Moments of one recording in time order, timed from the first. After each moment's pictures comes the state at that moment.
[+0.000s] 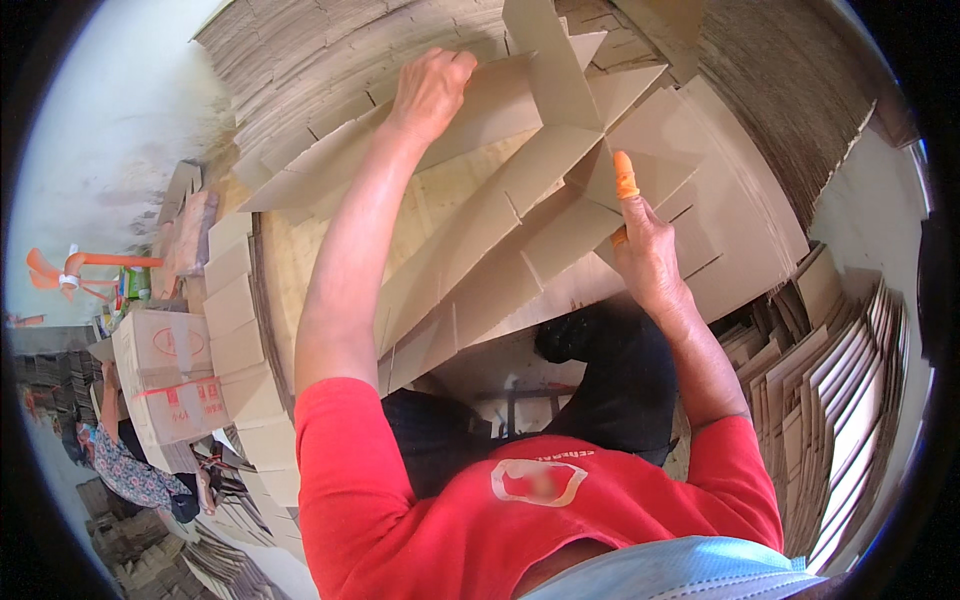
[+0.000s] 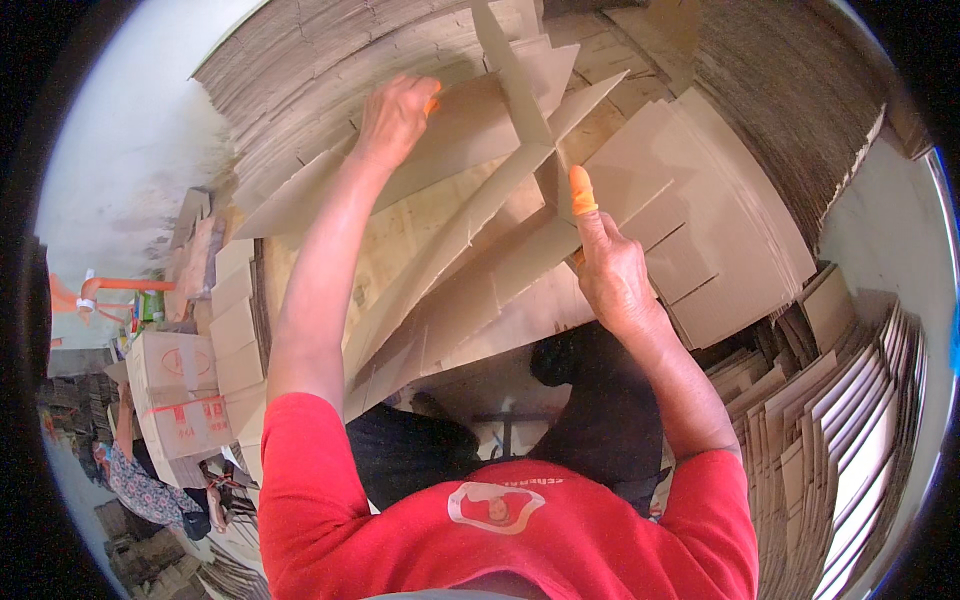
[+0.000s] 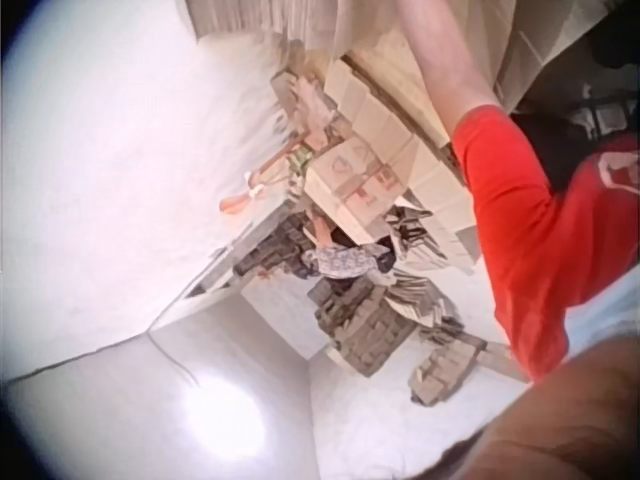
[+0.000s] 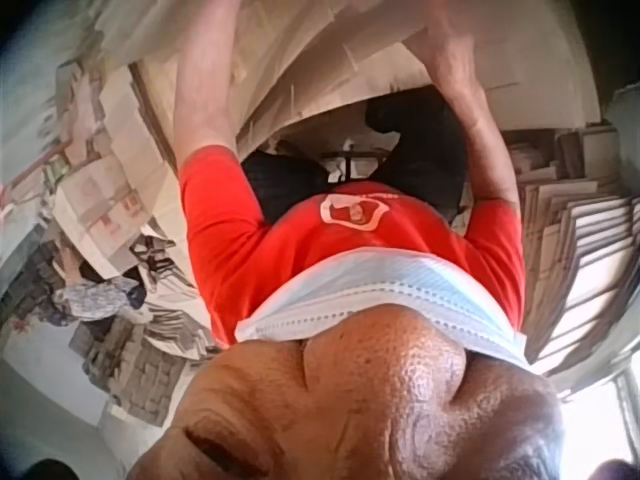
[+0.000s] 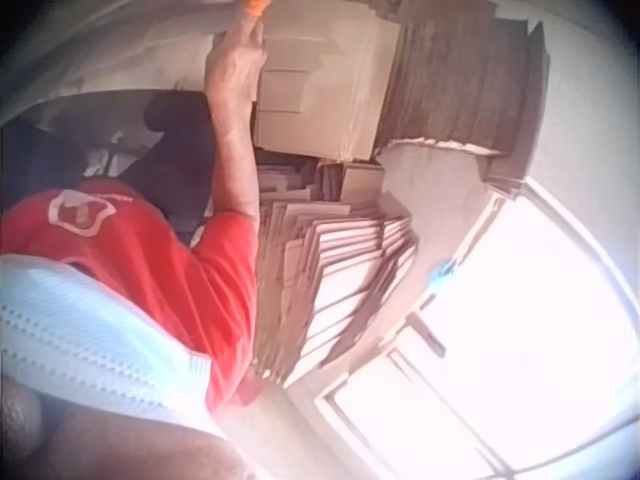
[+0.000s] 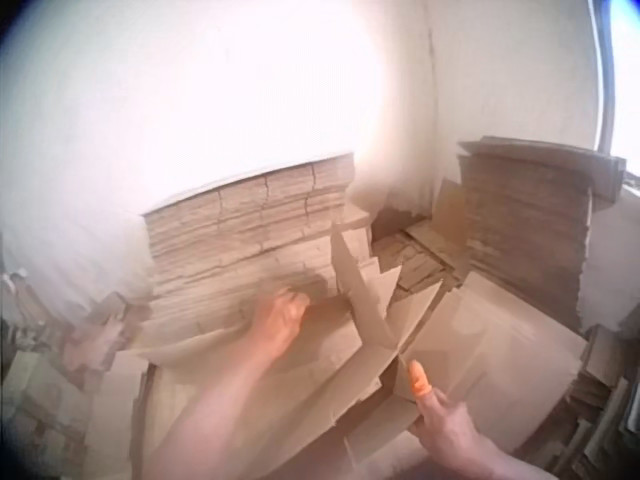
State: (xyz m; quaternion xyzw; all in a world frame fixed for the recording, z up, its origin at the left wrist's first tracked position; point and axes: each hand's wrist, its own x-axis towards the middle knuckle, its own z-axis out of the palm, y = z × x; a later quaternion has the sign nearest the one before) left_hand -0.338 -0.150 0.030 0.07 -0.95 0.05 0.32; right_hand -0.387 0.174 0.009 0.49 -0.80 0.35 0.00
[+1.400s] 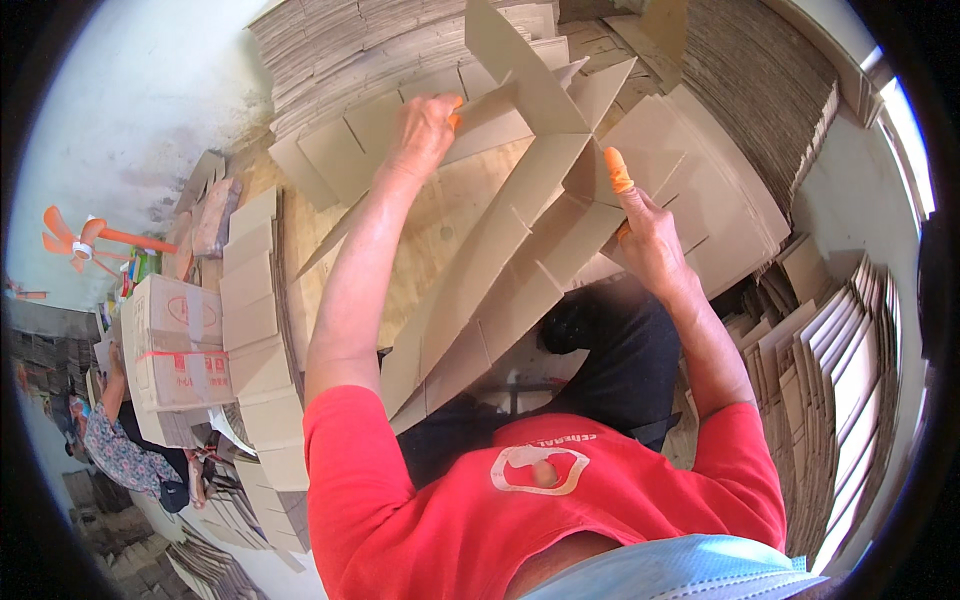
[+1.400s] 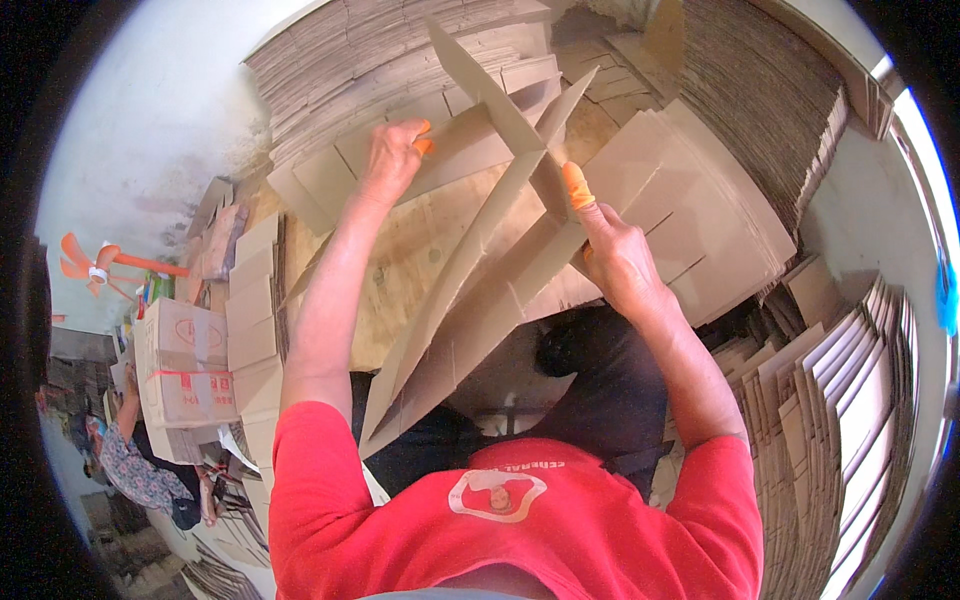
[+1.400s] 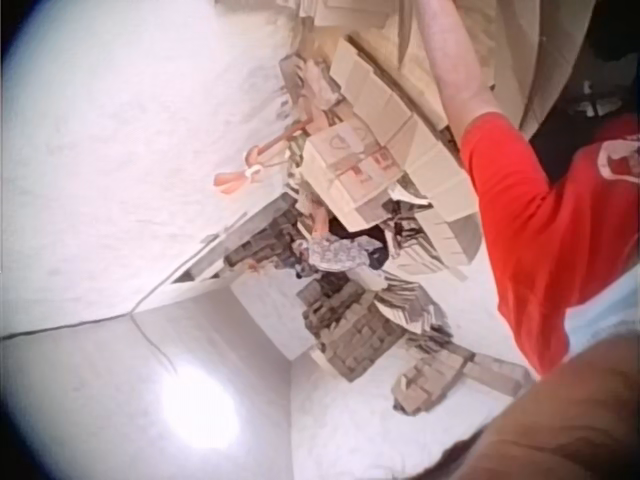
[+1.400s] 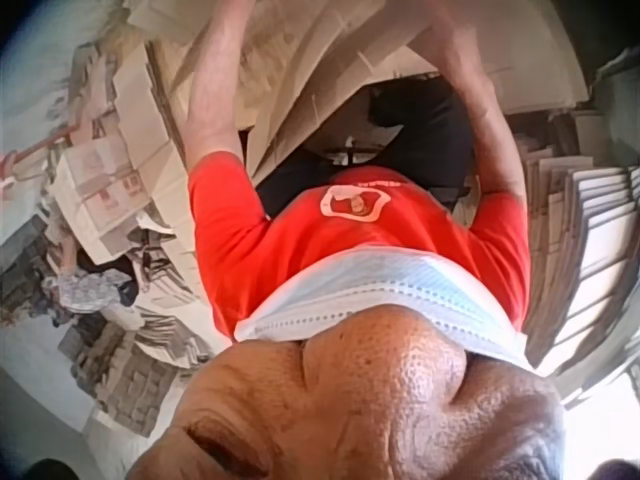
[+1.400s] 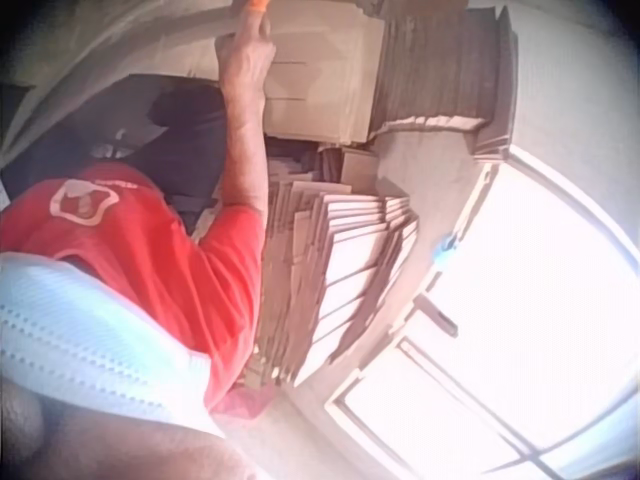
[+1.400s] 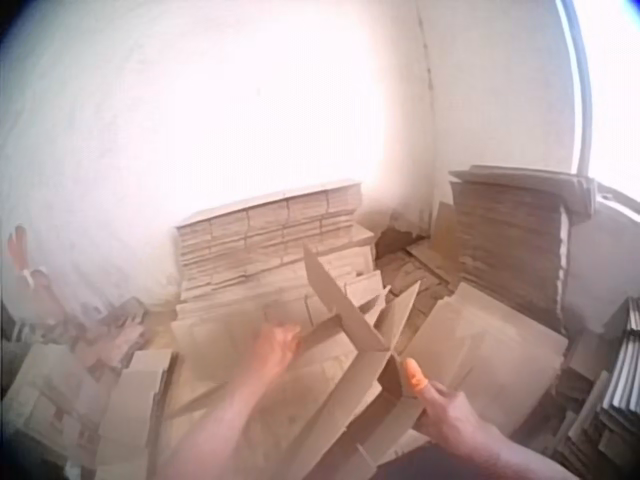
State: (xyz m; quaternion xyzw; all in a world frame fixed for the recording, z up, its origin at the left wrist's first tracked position) left_hand -0.249 -0.104 0.051 0.14 -0.93 -0.09 0.34; right_hand -0.360 0.207 0.046 0.55 -0.75 0.35 0.03
